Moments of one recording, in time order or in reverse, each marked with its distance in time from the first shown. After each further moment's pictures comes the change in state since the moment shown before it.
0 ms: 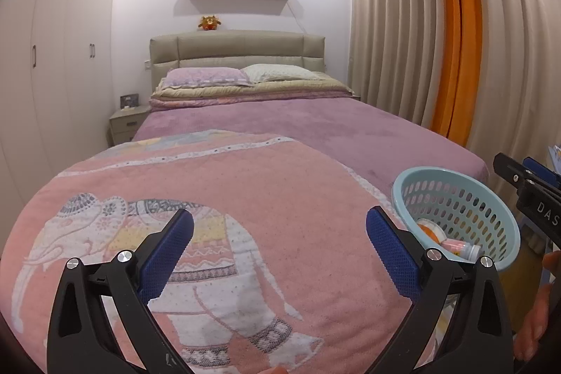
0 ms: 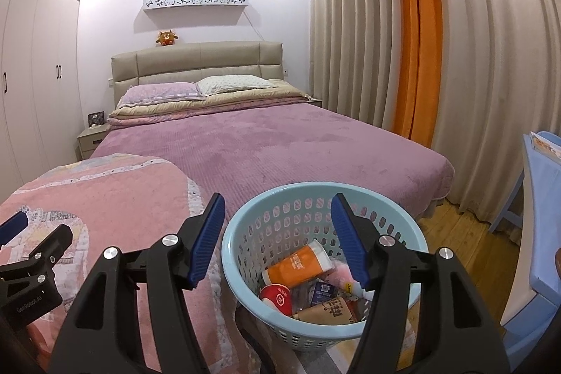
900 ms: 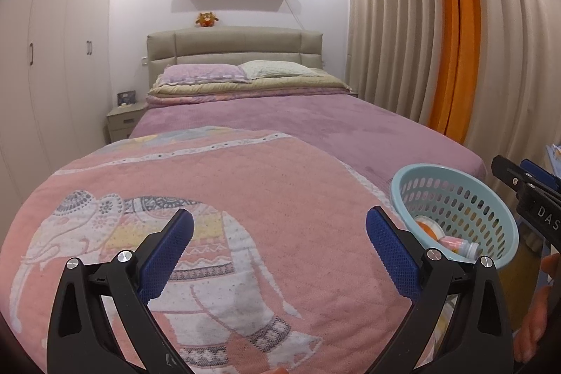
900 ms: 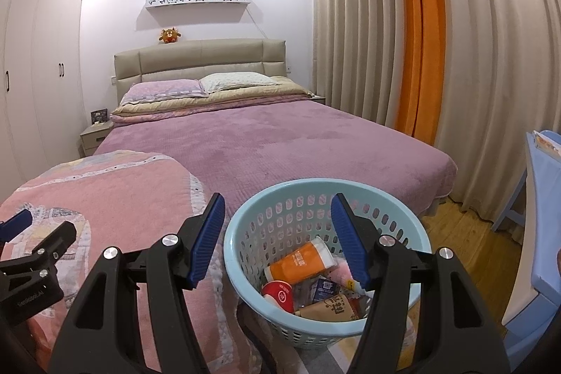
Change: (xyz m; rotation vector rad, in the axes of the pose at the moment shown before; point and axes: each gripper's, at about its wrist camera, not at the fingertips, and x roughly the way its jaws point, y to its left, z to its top) left arm -0.001 0.006 -0.003 0.002 0.013 -0.014; right arm 0.001 -0.005 -0.002 0.002 0.014 0.021
